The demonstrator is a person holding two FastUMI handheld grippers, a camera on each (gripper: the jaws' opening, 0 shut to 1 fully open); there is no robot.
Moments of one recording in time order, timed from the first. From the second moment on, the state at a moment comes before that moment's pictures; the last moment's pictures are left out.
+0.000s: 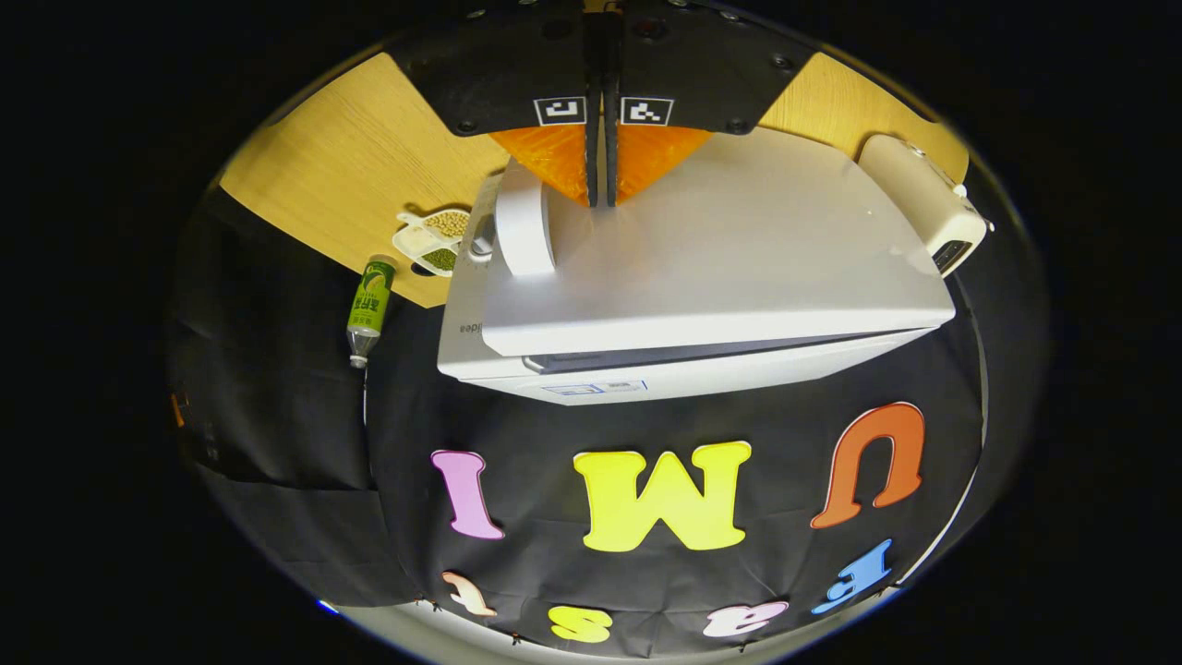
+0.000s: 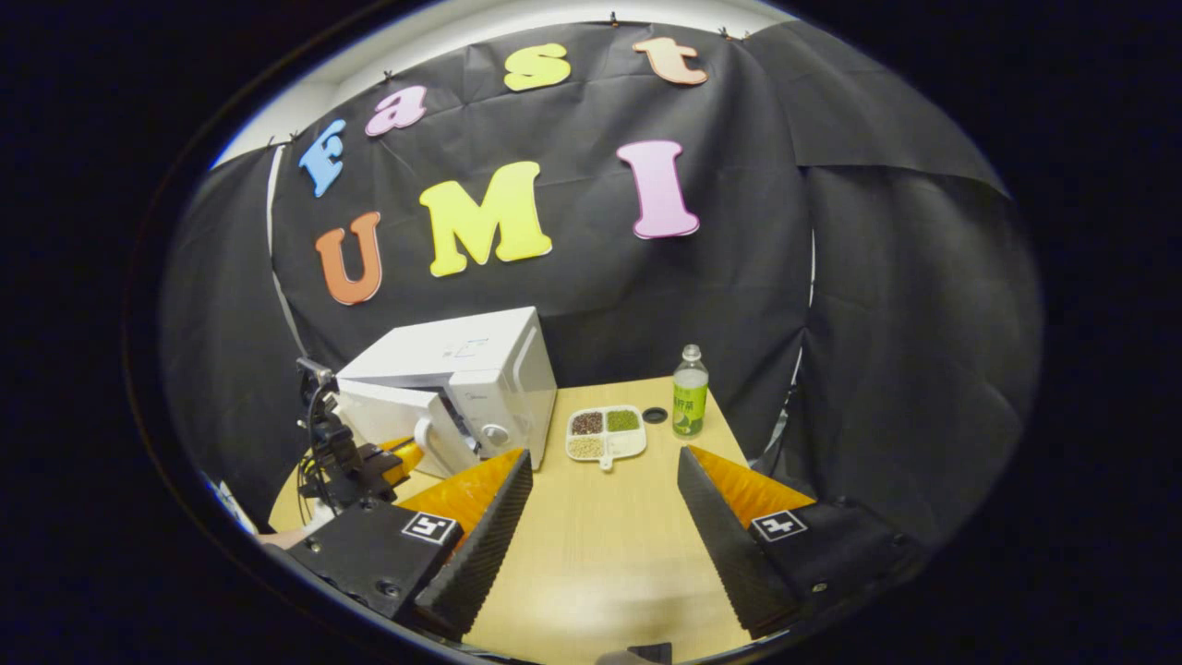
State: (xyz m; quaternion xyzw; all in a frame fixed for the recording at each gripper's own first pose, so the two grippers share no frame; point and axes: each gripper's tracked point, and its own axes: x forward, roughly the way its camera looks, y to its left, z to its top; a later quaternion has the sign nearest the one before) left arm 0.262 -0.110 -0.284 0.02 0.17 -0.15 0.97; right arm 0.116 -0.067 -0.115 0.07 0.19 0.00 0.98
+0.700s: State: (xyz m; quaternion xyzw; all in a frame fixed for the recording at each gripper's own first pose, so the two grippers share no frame) left arm 0.283 -0.117 -0.286 0.03 0.17 -0.14 0.98; right arm 0.141 -0.080 -0.115 0.07 0.19 0.00 0.98
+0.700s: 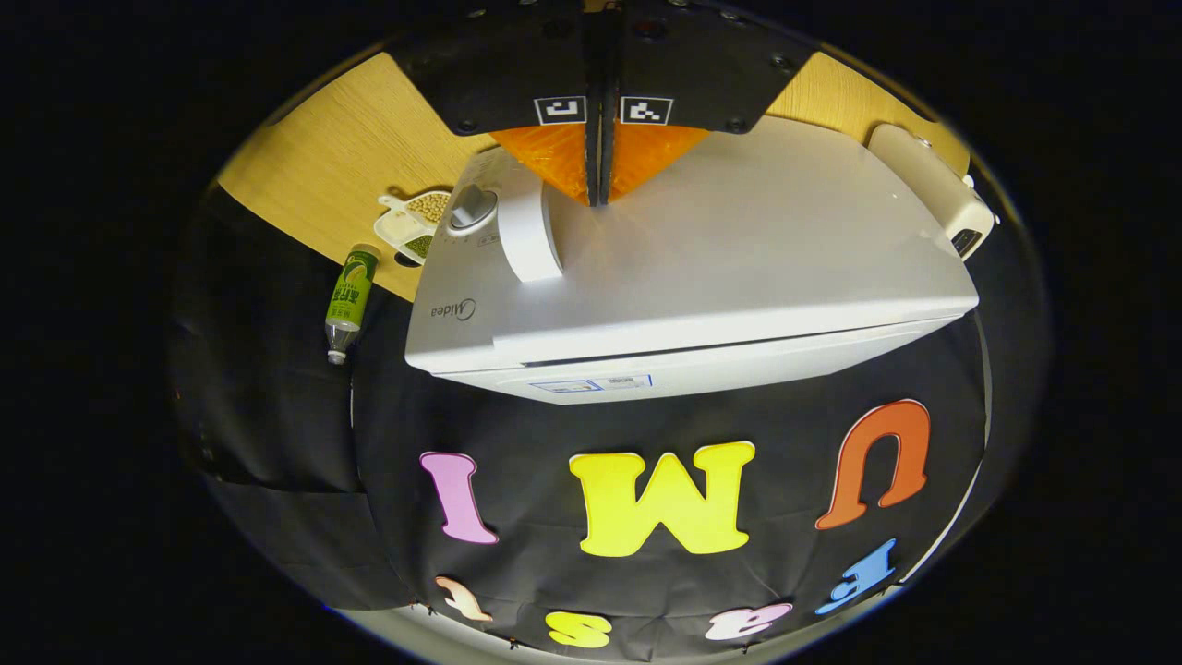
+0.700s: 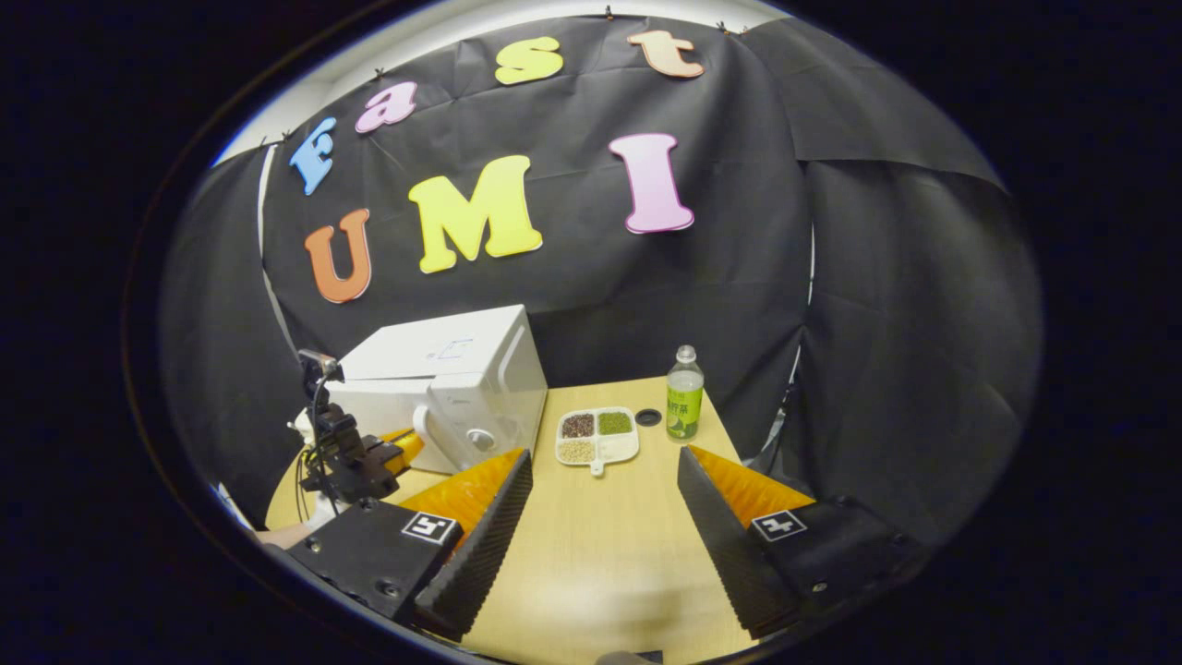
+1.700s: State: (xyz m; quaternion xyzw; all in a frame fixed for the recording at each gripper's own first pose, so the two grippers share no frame) left arm 0.234 -0.110 -0.260 0.04 0.18 -0.12 0.97; right arm 0.130 -0.047 -0.103 0.07 0.16 0.01 0.98
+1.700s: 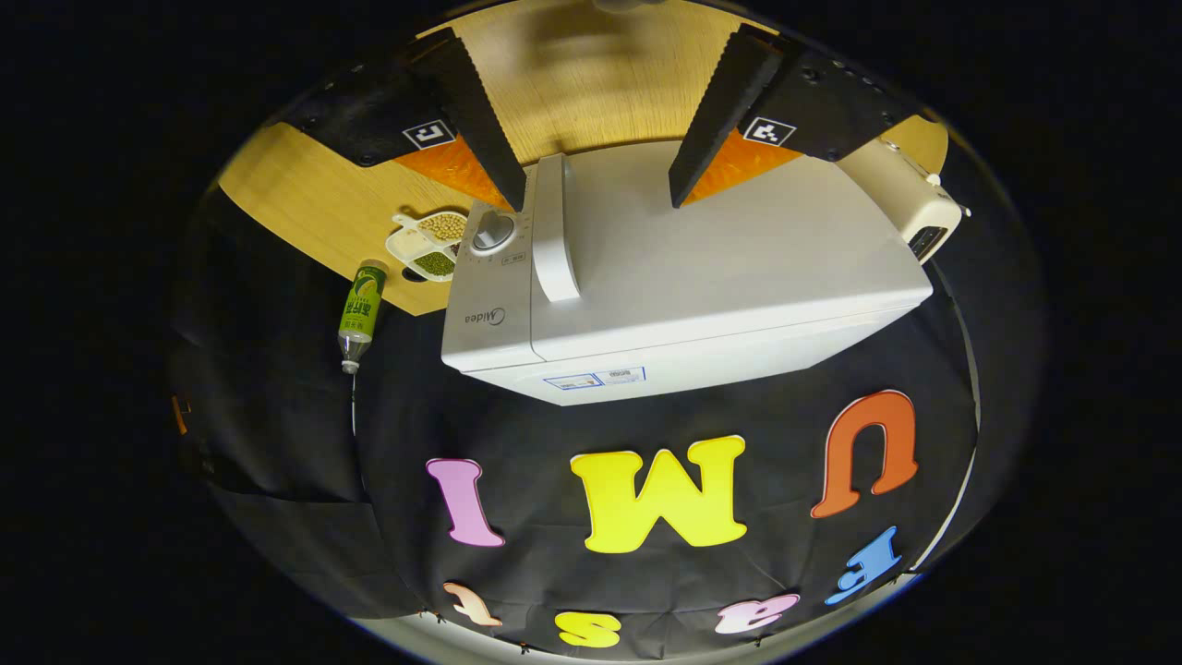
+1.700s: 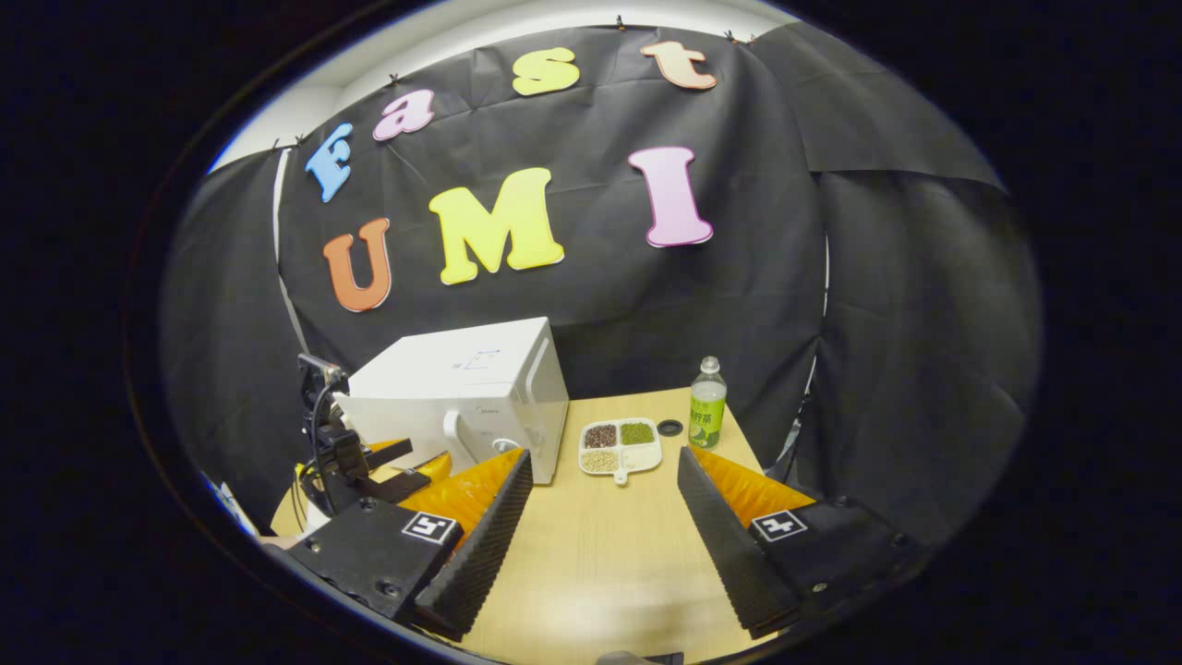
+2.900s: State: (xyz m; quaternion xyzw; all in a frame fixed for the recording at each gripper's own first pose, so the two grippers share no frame) left arm 0.032 0.092 -0.042 0.01 0.05 0.00 1.00; right arm 0.056 0.057 -0.015 0.02 0.04 0.01 1.00
